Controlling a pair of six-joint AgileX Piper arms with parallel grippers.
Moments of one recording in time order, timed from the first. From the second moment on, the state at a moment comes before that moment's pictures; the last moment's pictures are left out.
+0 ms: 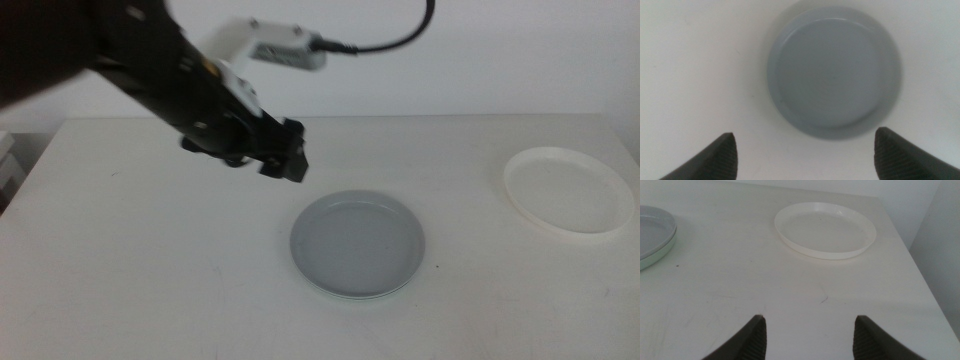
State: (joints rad) left arm -0.45 1.59 -1.40 -0.26 0.90 0.19; right arm 0.05 -0.01 0.03 -0.16 0.39 0.09
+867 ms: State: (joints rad) left arm -0.45 0.93 -1.04 -0.24 0.90 0.22; right arm 0.05 -0.01 0.03 -0.16 0.39 0.09
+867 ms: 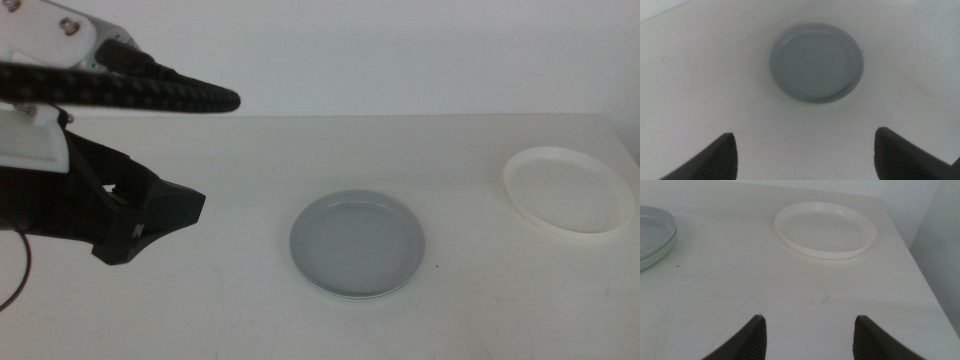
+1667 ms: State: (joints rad) left arm -0.45 0.93 -1.04 -0.23 0.90 0.22; right arm 0.05 0.73 -0.88 -0.08 0.91 0.14
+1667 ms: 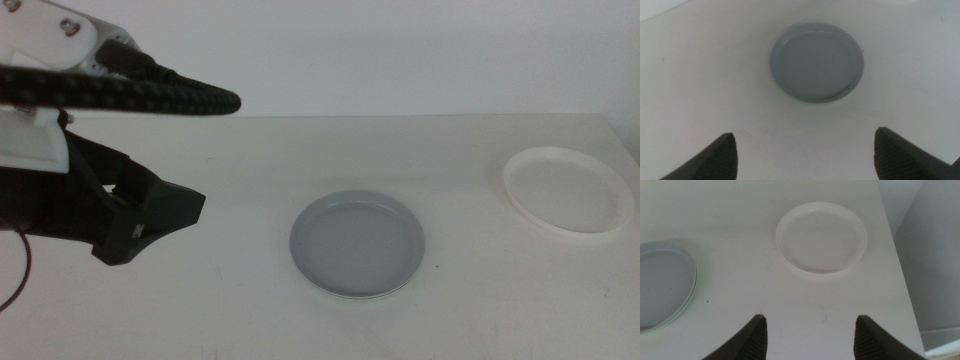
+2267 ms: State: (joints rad) left arm -0.45 0.93 -1.04 -0.23 0.90 0.22; right arm -0.02 1.44 -1.56 -0.07 1.19 0.10
